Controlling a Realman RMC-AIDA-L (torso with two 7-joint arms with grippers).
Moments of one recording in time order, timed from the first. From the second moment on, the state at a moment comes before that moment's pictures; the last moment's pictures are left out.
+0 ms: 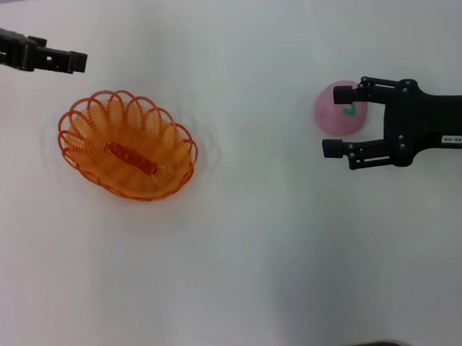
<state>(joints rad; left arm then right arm) -0.68 -2.06 0.79 1.21 2.46 1.59 -2.26 0.38 2.05 -0.70 -0.67 -1.93 -1.67 1.19</state>
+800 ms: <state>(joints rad) -0.79 -2.08 0.96 0.98 2.75 1.35 -2.42 0.39 2.05 -0.70 -0.66 -1.93 -1.65 1.18</state>
